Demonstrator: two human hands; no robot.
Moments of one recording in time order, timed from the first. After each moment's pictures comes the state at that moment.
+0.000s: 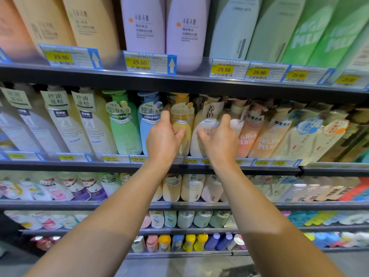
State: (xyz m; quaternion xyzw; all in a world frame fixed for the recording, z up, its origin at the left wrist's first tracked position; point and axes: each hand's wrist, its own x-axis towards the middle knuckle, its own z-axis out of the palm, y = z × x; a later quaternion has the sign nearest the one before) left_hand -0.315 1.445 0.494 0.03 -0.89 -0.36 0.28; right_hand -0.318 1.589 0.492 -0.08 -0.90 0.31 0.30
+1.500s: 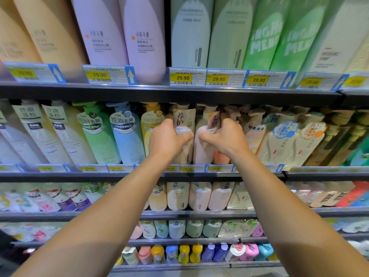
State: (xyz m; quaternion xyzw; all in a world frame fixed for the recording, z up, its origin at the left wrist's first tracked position) left_hand -0.334 1.518 0.517 0.04 -0.92 -0.34 0.19; right_hand -0.345 1.691 0.523 -0.01 -0.93 0.34 0.16
